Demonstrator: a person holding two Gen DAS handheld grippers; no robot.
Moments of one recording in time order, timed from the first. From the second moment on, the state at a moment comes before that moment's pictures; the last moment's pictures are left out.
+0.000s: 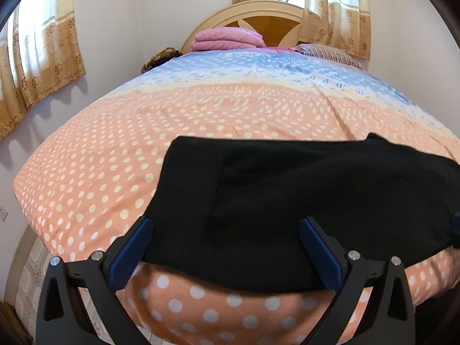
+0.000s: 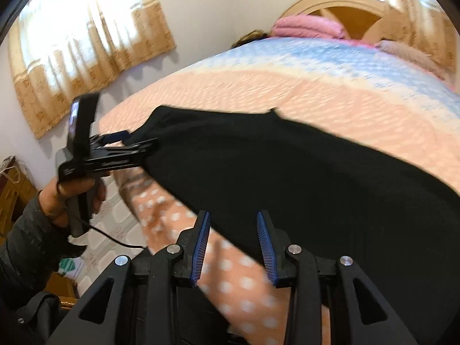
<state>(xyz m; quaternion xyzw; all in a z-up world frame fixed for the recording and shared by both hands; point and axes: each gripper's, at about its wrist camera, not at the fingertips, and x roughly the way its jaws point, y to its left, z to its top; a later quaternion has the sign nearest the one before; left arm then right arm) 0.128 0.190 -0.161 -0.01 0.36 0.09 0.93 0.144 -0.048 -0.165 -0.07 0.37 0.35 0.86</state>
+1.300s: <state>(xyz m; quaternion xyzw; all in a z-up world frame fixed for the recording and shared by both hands) 0.152 -0.054 -0.156 0.07 0.38 -0.18 0.90 0.110 -0.526 -0.100 0.21 0.28 -0.09 0.93</state>
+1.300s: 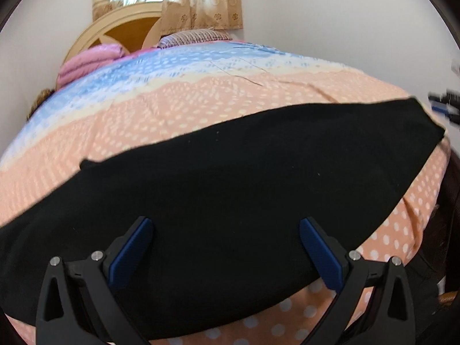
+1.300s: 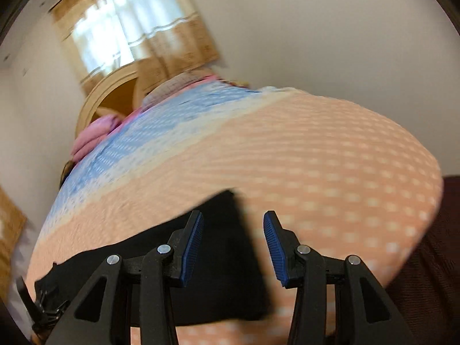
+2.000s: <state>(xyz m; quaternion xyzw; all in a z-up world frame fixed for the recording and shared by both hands) 0.149 -0.051 -0.158 0.08 0.37 -0.18 0.91 0.132 -0.547 -0.139 0.23 0.32 -0.02 0.92</state>
